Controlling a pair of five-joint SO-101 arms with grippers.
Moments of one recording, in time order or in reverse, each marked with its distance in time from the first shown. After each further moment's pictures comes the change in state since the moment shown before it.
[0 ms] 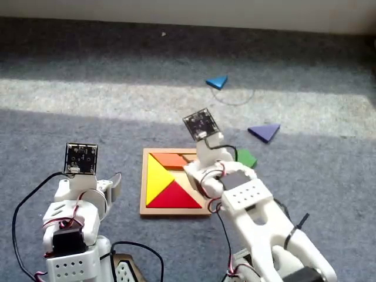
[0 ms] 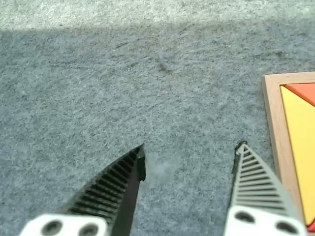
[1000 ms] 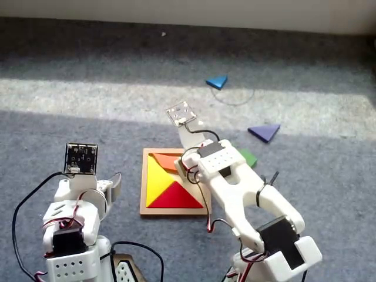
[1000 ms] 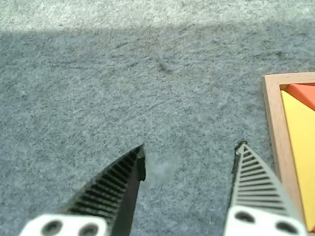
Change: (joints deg) left arm 0.0 0.0 0.0 0.0 0.0; right arm -2.2 26.6 -20.4 9.4 0.1
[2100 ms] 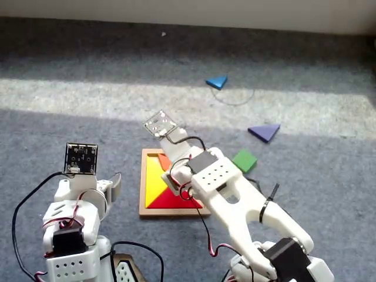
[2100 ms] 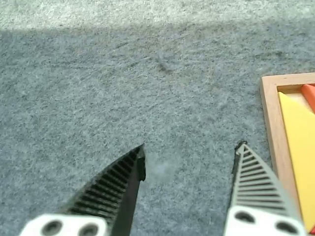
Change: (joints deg) left arm 0.0 0.0 0.0 0.0 0.0; right arm -8.9 -11.3 1.1 8.2 3.1
